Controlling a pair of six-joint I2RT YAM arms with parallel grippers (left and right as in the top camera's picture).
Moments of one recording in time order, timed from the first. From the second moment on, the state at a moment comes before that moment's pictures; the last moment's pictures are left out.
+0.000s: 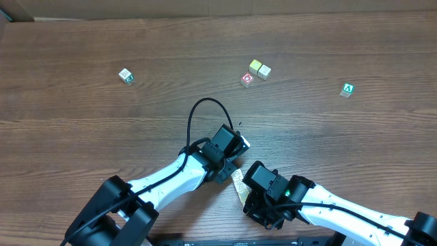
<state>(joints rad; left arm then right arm) -0.73 1.63 0.77 -0.35 -0.05 0.16 0.95 1.35 0.59 -0.60 -0.34 1.45</state>
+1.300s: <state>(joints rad) -0.66 1.64 0.77 -0.26 0.05 0.24 0.94 1.35 0.59 -0.61 -0.30 1.45</state>
